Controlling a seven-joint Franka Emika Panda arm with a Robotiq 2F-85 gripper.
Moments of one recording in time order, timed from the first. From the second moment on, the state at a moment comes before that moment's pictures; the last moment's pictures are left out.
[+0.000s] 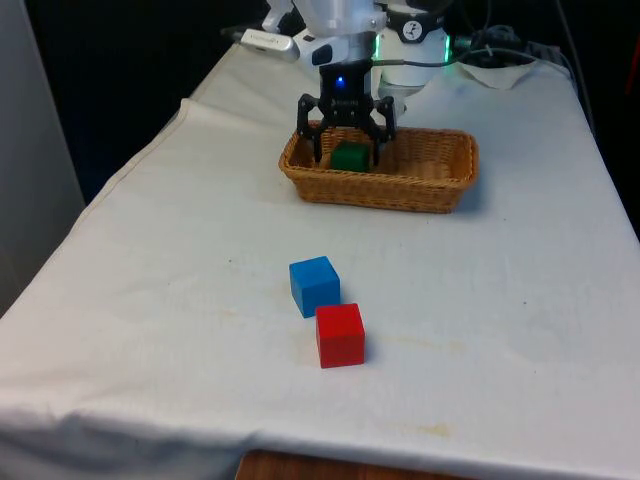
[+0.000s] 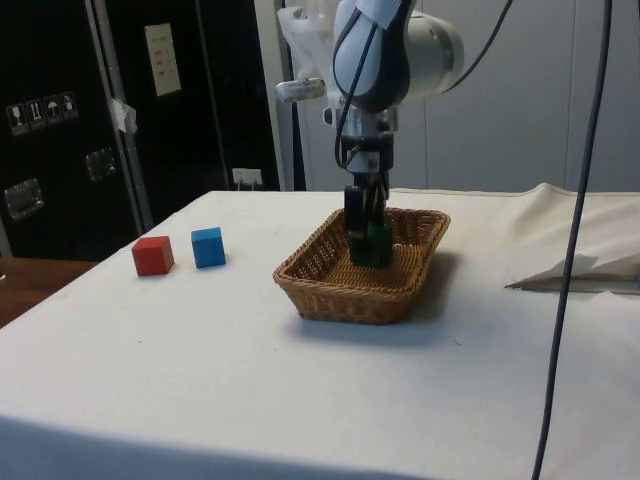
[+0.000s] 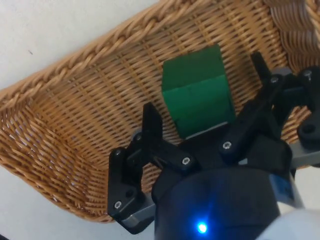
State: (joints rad) arm 0.30 0.24 -0.44 -2.55 0.37 2.80 -0.44
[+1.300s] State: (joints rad) arm 0.31 0.10 -0.42 -2.39 0.23 2.60 -0.30
